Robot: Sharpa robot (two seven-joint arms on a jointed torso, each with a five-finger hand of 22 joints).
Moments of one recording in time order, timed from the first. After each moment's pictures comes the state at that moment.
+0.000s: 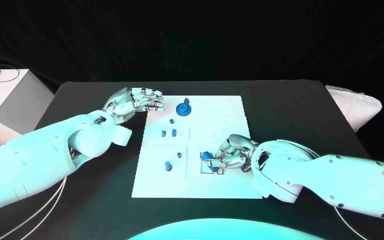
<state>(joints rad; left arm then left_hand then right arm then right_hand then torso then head) 0.88 -0.90 0.26 1.41 -0.26 -0.01 0.32 1.38 -0.18 0.51 0.11 0.14 0.90 0.21 0.18 0.31 1.09 0.16 0.07 0.07 1.00 0.13 0.19 0.32 0.18 0.96 0.24 0.18 0.08 1.07 -0.87 -0.16 1.85 -1.03 -0.39 -0.53 1.06 -0.18 0.11 0.29 0.45 1.03 0.07 0.35 0.58 1.46 0.00 1.47 1.31 1.47 -0.06 1.55 1.31 0.06 1.47 0.04 1.36 1.31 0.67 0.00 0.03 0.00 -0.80</state>
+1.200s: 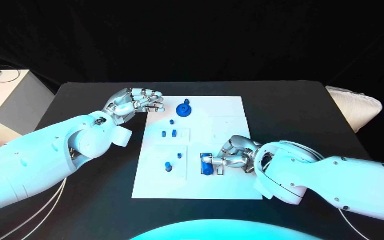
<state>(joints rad) 0.88 -0.90 0.26 1.41 -0.26 -0.01 0.32 1.38 -0.18 0.51 0.11 0.14 0.90 0.21 0.18 0.31 1.09 0.16 0.07 0.07 1.00 0.13 0.19 0.32 0.18 0.96 0.24 0.18 0.08 1.07 -0.90 -0.16 1.87 -1.04 -0.38 -0.52 0.94 -0.11 -0.10 0.30 0.28 1.02 0.07 0.37 0.59 1.46 0.00 1.47 1.31 1.47 -0.06 1.55 1.31 0.06 1.47 0.04 1.36 1.31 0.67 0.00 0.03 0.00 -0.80</state>
